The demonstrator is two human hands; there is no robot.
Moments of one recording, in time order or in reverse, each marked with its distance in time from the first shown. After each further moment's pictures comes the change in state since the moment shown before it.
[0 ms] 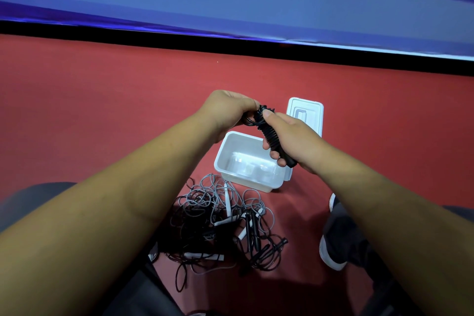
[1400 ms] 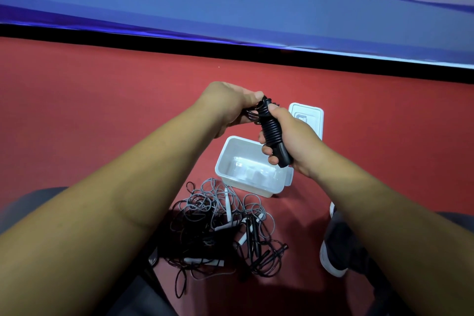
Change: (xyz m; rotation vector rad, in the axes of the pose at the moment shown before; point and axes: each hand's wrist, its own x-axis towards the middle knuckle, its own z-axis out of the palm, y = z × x) left_hand -0.007 0.029 -0.008 -0.042 -0.022 -0.038; right_hand -0.002 -0.017 0.010 0.300 -0.008 0.038
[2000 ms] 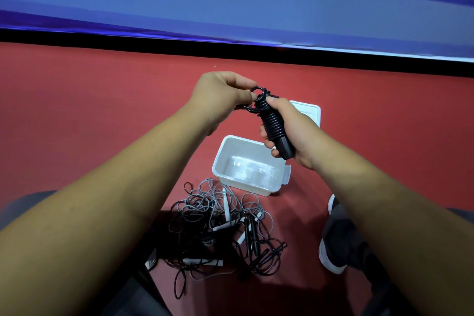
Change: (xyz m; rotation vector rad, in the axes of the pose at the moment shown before) left_hand 0.003 0.002 -0.001 0.093 0.047 0.239; right_hand 0.003 -0.012 -0.016 -0.055 -0.009 0.030
